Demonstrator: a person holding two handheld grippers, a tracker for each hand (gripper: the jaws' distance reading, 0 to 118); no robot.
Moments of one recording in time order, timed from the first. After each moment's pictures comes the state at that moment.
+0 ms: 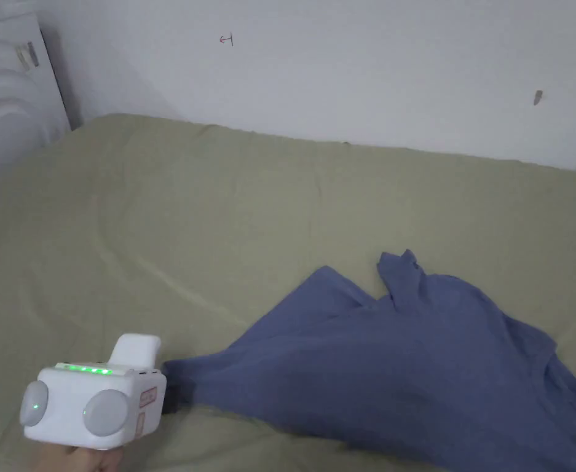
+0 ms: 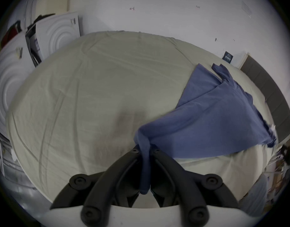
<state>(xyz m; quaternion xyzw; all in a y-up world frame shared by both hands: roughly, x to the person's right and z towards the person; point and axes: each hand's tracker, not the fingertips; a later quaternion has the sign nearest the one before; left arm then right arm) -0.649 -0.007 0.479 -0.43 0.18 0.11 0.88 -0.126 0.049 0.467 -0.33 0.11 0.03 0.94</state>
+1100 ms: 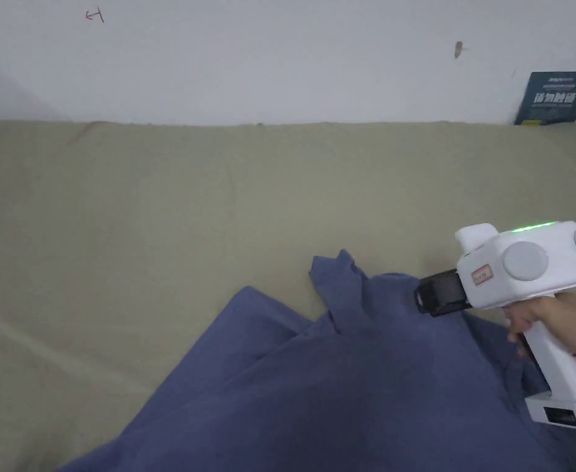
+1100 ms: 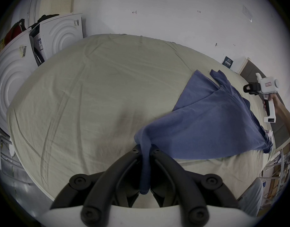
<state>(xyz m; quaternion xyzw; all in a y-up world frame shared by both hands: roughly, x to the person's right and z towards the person) -0.669 0.004 0.485 -0.42 0.18 0.17 0.87 -0.259 0.006 0.039 -0.47 0.22 0.16 0.84</state>
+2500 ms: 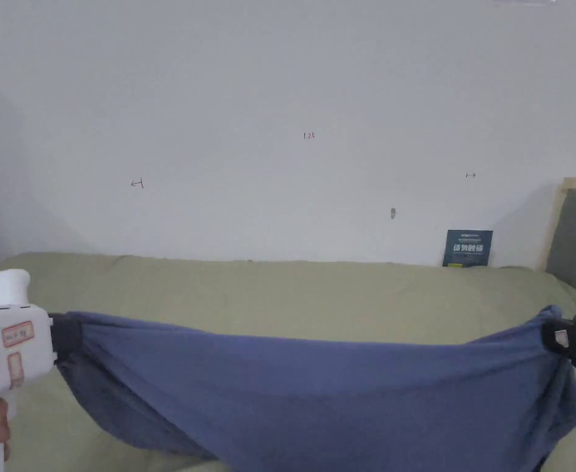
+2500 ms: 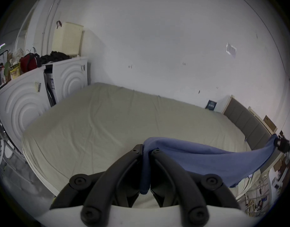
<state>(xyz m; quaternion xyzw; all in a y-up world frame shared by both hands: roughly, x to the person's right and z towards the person) -0.584 0.261 0.540 -0.21 0.20 0.15 0.95 -0.011 0.270 0.403 -0.18 0.23 0.00 0.96</state>
